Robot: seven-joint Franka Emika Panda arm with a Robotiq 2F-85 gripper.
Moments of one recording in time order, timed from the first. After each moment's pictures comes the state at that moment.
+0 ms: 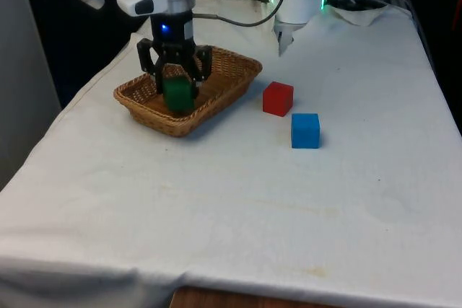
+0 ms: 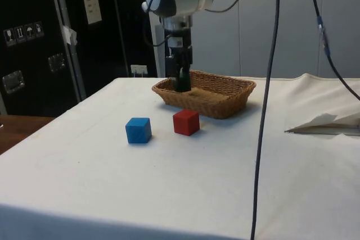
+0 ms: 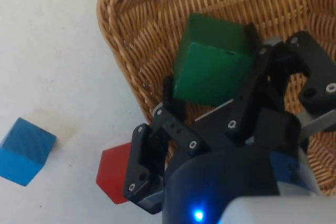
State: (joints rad) arm 0.26 0.55 -0.64 -2.03 0.50 2.49 -0.60
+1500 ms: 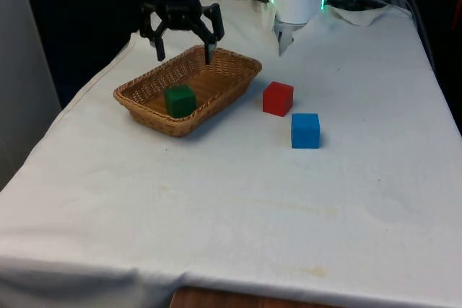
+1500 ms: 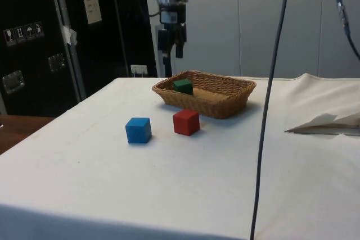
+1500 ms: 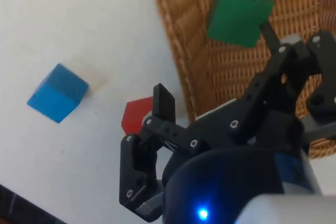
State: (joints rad) arm 0.30 0.39 -0.67 -2.04 0.42 2.39 -0.55
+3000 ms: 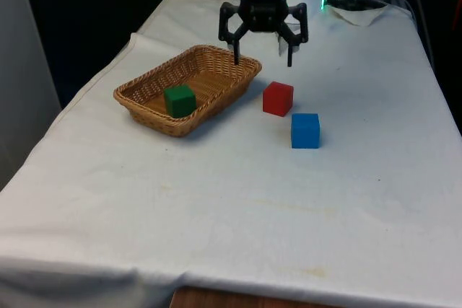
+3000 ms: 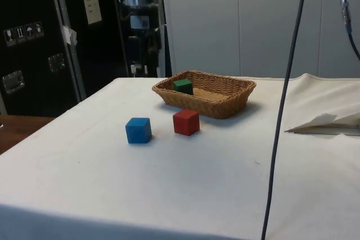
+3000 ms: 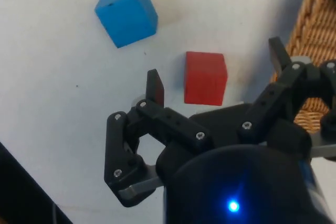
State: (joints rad) arm 0.37 0.30 -0.46 -2.07 0.20 2.40 -0.23
